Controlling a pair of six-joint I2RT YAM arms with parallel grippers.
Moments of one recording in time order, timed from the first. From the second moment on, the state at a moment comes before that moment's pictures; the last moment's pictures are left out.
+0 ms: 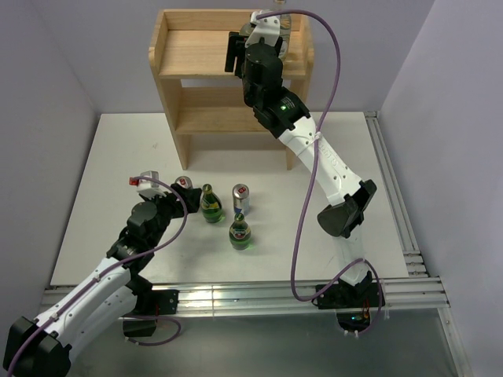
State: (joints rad) left arm -0.52 0.69 0.33 0.20 -0.22 -0.60; right arm 0.70 2.05 2.46 -0.30 0.66 0.10
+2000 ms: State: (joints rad) left arm -0.52 0.68 0.33 0.20 -0.22 -0.60; right arm 0.69 2.07 2.40 -0.19 0.66 0.11
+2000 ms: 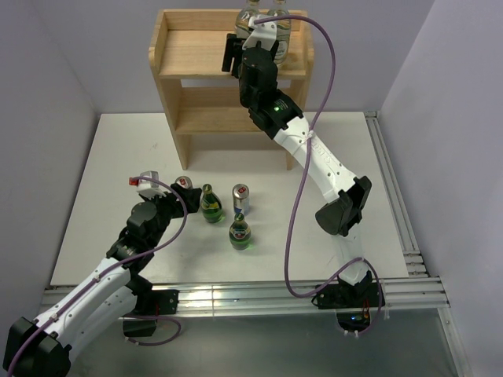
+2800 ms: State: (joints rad) left arm -0.52 0.70 0.33 0.20 -0.22 -0.60; right arm 0.69 2.09 2.40 -0.19 0.65 0.10
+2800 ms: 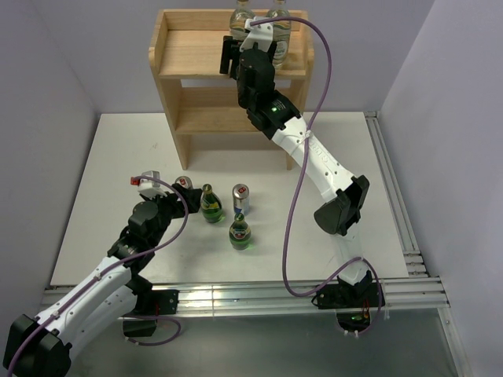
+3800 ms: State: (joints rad) left arm -0.52 0.68 0.33 0.20 -0.23 -0.60; right arm 0.71 1.93 2.15 -0.08 0.65 0.10
